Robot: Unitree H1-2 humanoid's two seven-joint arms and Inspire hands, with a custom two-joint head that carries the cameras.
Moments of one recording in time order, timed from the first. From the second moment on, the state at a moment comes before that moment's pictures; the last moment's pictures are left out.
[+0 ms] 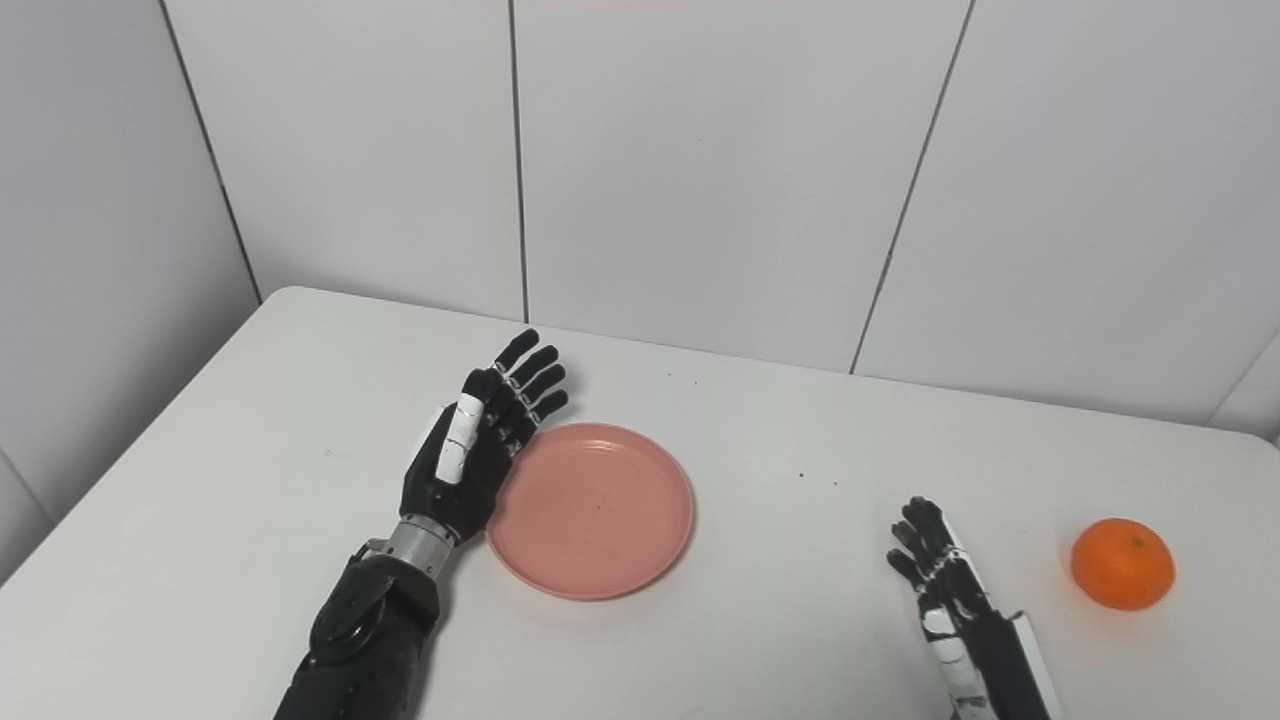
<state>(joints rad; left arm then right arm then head) -0.34 -0.02 0.13 0.37 -0.38 -0.15 -0.32 0.03 -0.15 -0.04 0.00 0.18 -0.28 0.28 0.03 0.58</state>
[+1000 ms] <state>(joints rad) -0.31 -0.09 0.06 0.33 -0.39 -0.11 -0.32 0.04 -0.09 0.02 -0.04 0.12 -0.27 0.23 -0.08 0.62</state>
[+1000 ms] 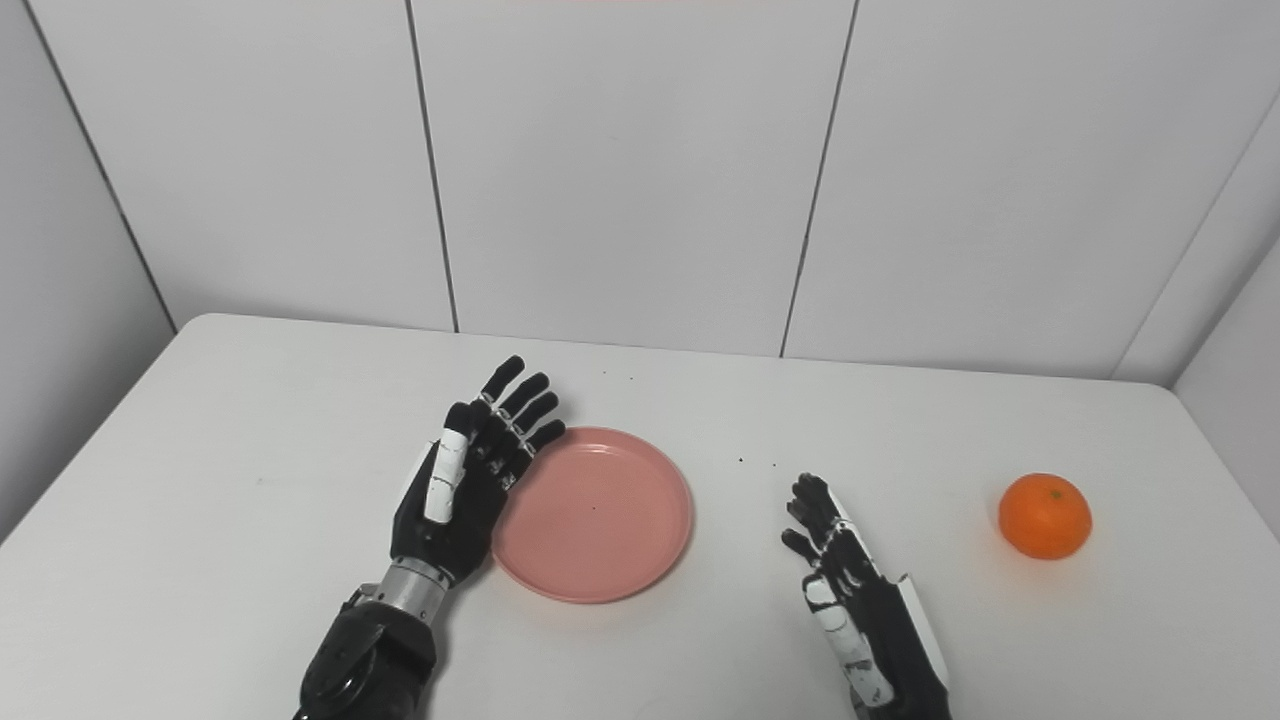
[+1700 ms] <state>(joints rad) -0.36 -0.12 0.05 0.40 -0.38 -0.11 -0.32 0.05 -0.08 0.05 -0.05 0.11 -0.26 0.22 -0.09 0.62</state>
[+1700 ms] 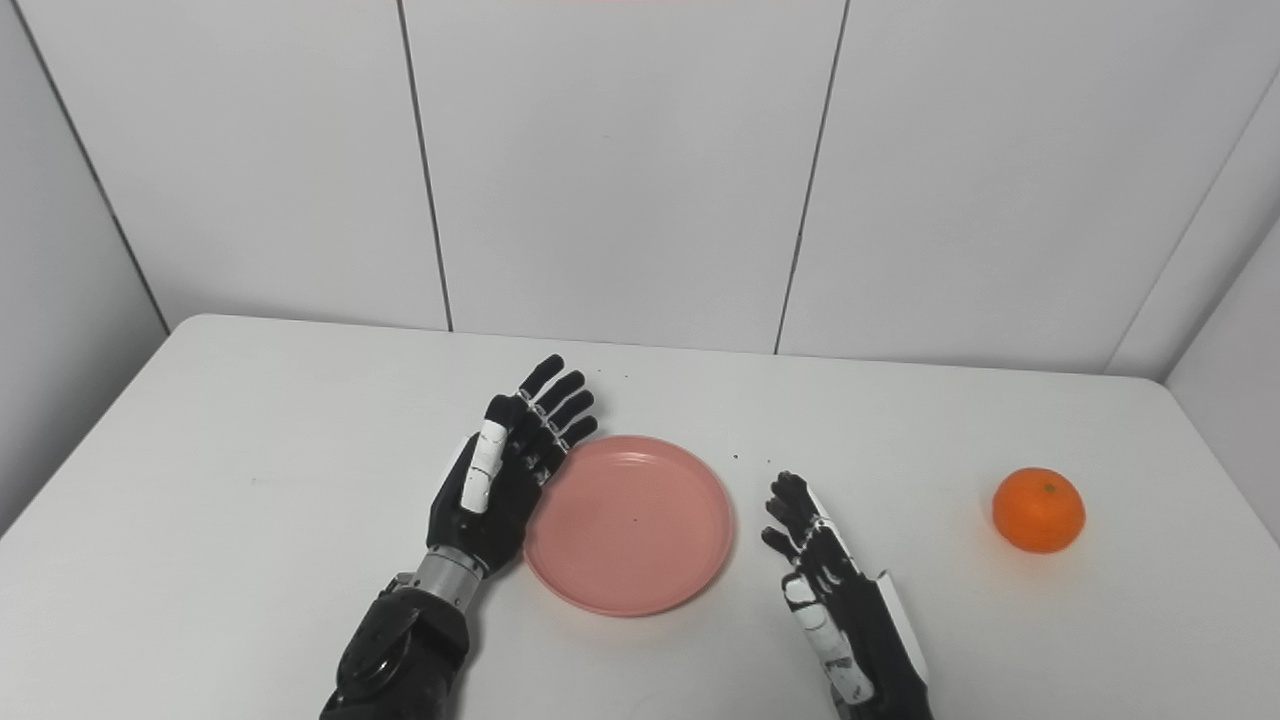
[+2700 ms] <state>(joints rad) -0.27 0.09 0.17 0.29 -0.56 -0.07 -0.43 0.05 -0.06 0.04 -0.03 -0.04 -0.36 0.11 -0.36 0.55</state>
